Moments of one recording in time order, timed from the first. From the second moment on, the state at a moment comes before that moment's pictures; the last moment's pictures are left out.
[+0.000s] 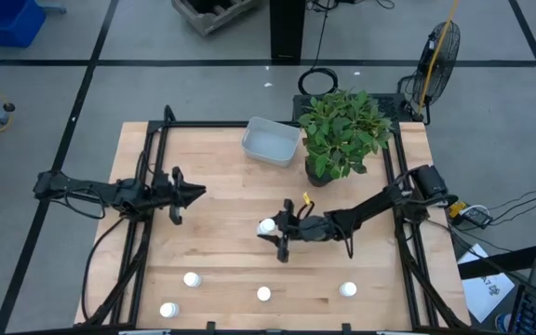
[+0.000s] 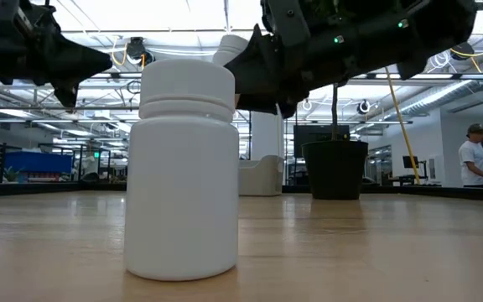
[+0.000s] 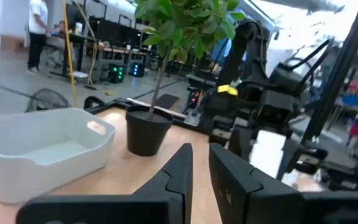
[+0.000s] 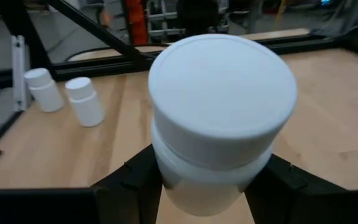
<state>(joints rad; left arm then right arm) -0.16 0.21 0.01 0.30 -0.32 -0.25 0.28 1.86 0.85 0.74 0.36 0.20</state>
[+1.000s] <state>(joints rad) -0.21 1.18 0.50 0.50 -0.11 -0.19 0.25 1.86 0.85 0.61 0.31 0.28</state>
